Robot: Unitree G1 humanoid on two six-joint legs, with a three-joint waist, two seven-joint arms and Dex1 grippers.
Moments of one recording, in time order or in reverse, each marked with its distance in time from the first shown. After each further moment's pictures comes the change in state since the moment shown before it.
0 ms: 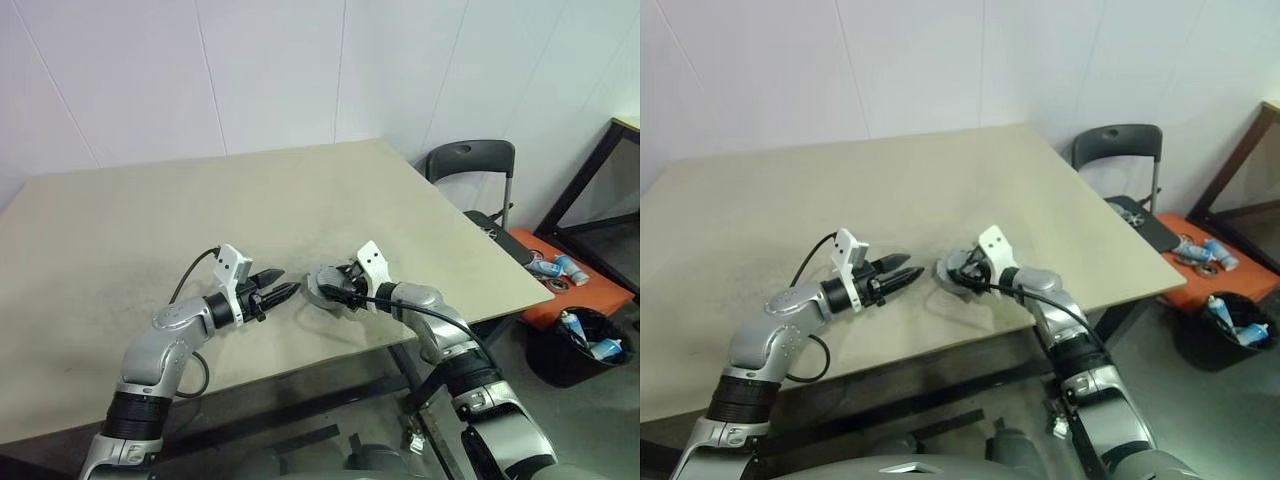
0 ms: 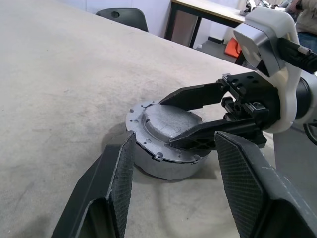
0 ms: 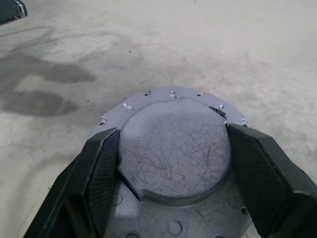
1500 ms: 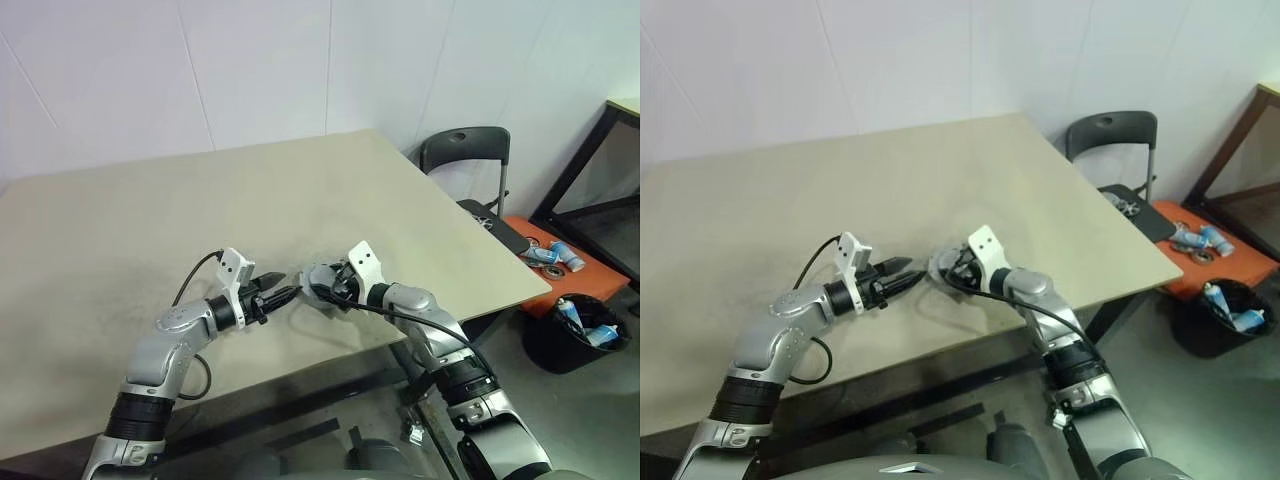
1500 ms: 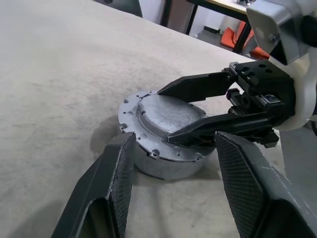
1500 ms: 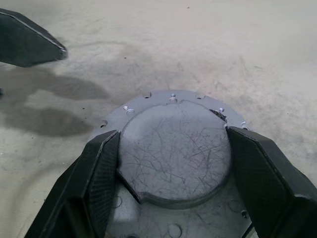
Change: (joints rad) left arm 0.003 -0.009 -0.012 0.026 0.019 -0.028 -0.012; right arm 0.011 0.016 0.022 -0.101 -0.019 0.057 -0.037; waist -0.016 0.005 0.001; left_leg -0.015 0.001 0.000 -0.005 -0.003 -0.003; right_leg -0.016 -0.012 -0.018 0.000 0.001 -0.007
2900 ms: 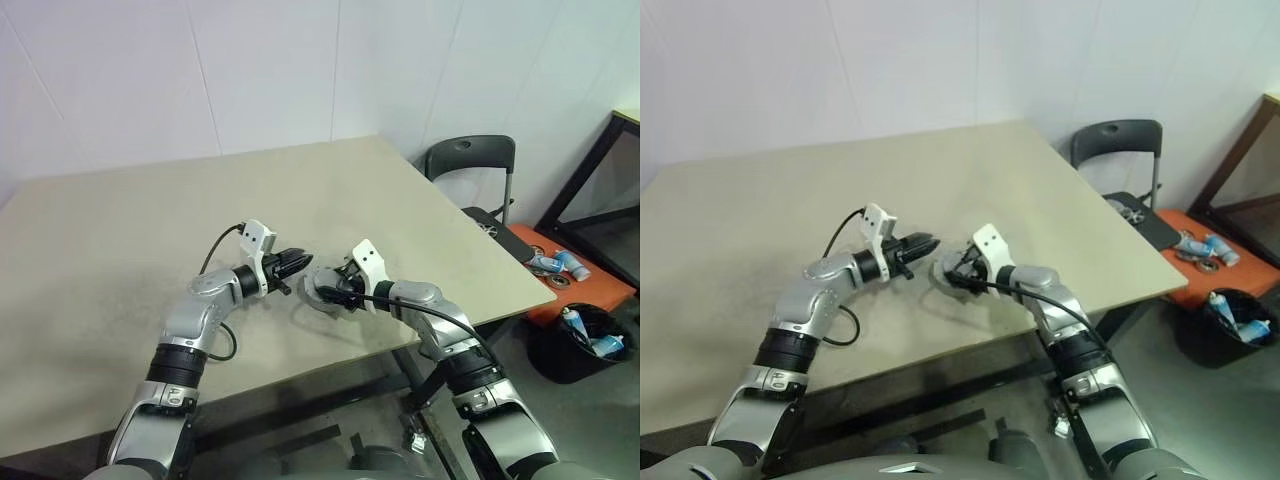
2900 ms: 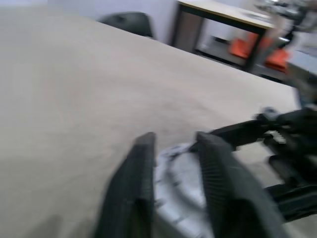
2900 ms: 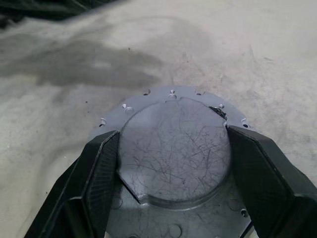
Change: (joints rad) left arm -0.275 -0.118 -0.047 0.305 0.093 -0.060 -0.018; right arm -0.037 -0.038 -0.003 0.028 0.035 0.094 0.067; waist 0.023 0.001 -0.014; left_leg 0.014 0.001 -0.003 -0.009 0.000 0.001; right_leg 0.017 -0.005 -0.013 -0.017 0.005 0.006
